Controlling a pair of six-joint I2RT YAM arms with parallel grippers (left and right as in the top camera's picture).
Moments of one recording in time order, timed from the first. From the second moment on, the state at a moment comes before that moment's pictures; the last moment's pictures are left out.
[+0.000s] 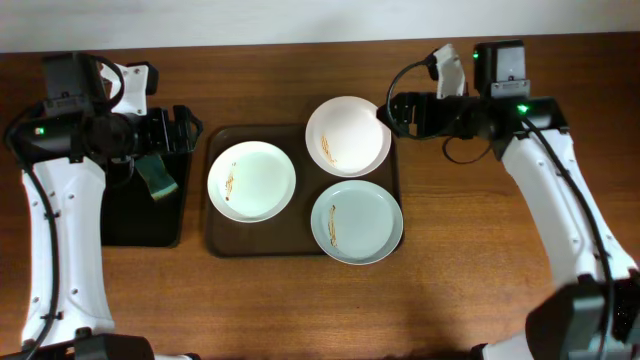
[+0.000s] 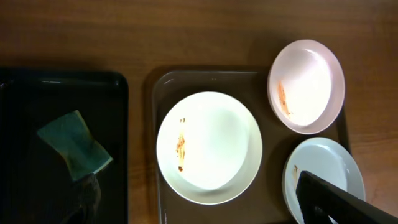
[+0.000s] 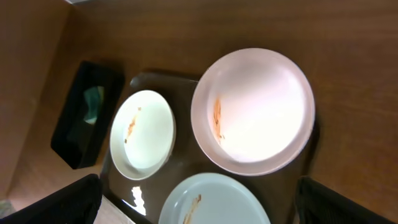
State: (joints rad) left arm 0.17 1.59 1.63 -1.07 0.37 0.08; right arm 0.08 1.68 1.50 -0.73 -0.61 0.14
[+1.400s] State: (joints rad) left arm 0.26 1.99 1.63 -1.04 0.03 -0.08; right arm 0.67 2.18 1.52 -0.44 -0.08 0.72
